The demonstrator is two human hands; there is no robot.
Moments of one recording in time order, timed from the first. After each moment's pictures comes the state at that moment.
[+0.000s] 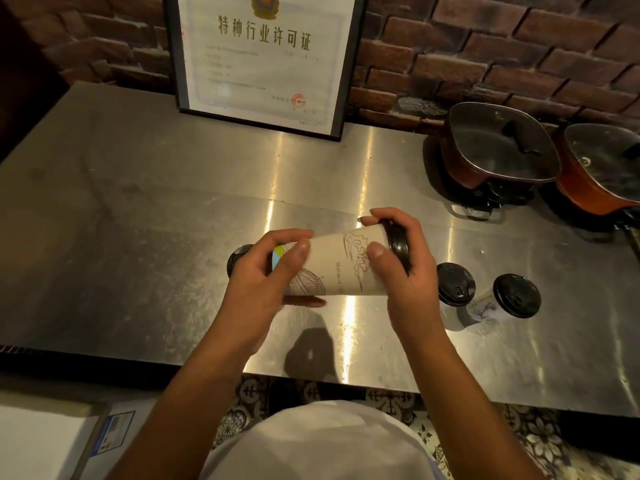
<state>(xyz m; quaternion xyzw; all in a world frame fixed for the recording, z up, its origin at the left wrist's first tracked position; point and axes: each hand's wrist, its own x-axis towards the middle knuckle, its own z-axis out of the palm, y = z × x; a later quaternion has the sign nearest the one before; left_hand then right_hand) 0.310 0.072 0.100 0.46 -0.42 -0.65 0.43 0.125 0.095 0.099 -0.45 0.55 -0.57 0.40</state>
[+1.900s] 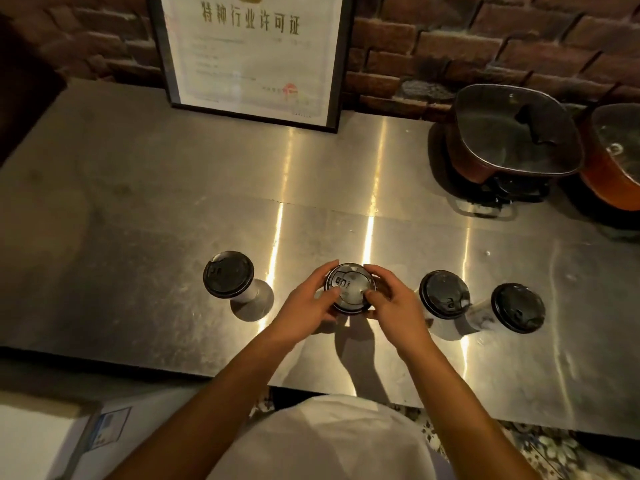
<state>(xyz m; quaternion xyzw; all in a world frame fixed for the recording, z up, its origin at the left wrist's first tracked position) 0.214 0.037 -0.029 0.54 -0.49 -0.65 0.22 0.043 0.078 -0.020 -0.36 0.70 -0.39 0.48</state>
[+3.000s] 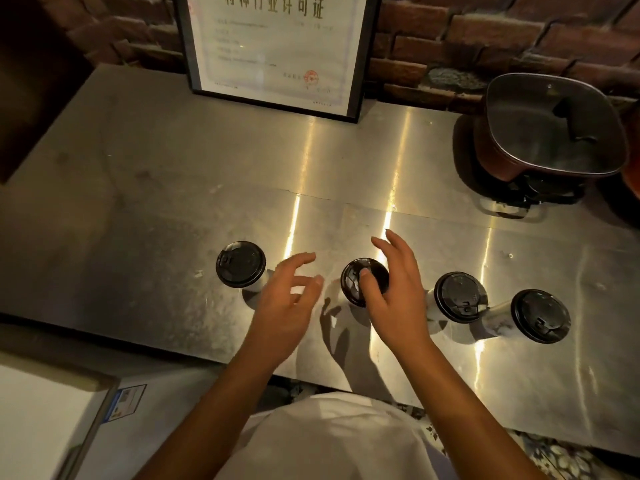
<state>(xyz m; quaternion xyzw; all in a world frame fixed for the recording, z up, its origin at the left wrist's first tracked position) 0.241 0.065 0.033 0.63 -0.53 -0.47 0.32 0.061 0.070 0.000 -0.57 0.68 -0.37 0.28</state>
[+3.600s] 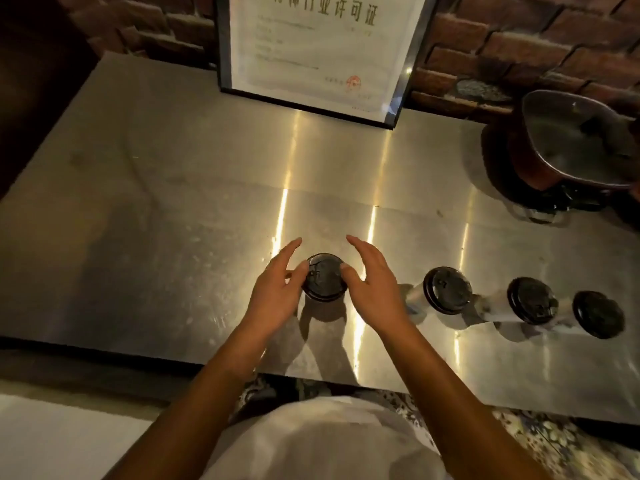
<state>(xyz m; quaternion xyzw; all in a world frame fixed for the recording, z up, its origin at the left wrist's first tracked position) 0.419 -0.016 -0.018 0.62 -0.57 -0.49 0.24 0.244 0.006 -0.010 -0.52 0.72 -0.26 0.36</state>
